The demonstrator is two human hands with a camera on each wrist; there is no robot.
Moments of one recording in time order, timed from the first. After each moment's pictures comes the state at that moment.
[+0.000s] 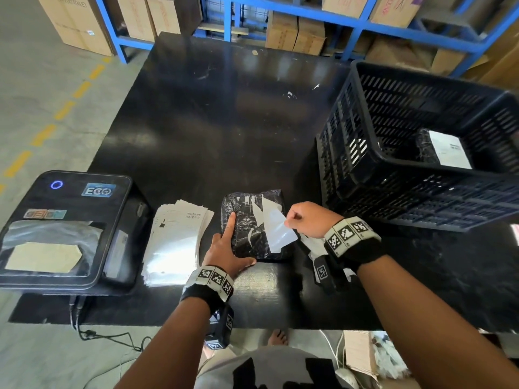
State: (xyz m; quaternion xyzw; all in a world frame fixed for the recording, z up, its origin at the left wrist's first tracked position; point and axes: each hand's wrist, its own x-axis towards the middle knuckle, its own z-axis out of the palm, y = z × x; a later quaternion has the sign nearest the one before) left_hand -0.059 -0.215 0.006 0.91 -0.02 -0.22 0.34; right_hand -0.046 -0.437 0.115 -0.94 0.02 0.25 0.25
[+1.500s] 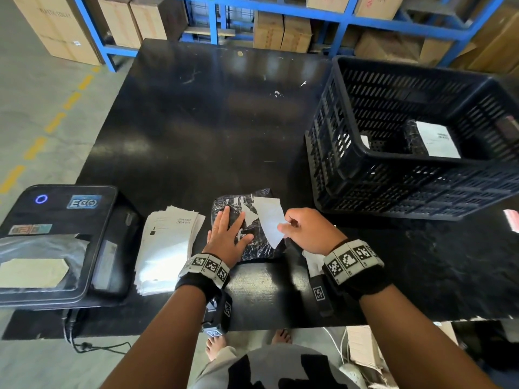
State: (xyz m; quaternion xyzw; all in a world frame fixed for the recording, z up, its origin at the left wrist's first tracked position) left_hand -0.034 -0.234 0.008 0.93 -0.17 -0.19 0.25; right_hand -0.084 -0.437 0.114 -0.93 0.05 0.14 0.33
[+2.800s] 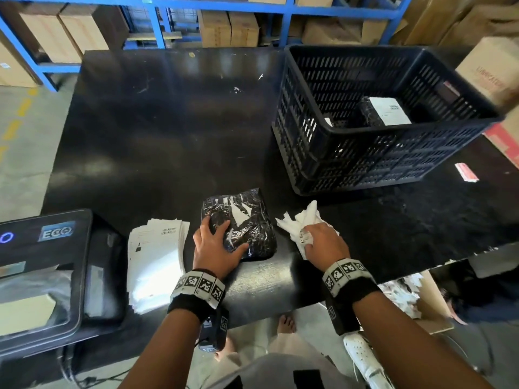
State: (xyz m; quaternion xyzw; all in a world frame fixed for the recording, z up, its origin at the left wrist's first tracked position) left_hand -0.057 -0.223 0.025 0.92 -0.14 -0.15 0.32; right_hand -0.164 -0.450 0.060 -0.95 0.27 0.10 0.14
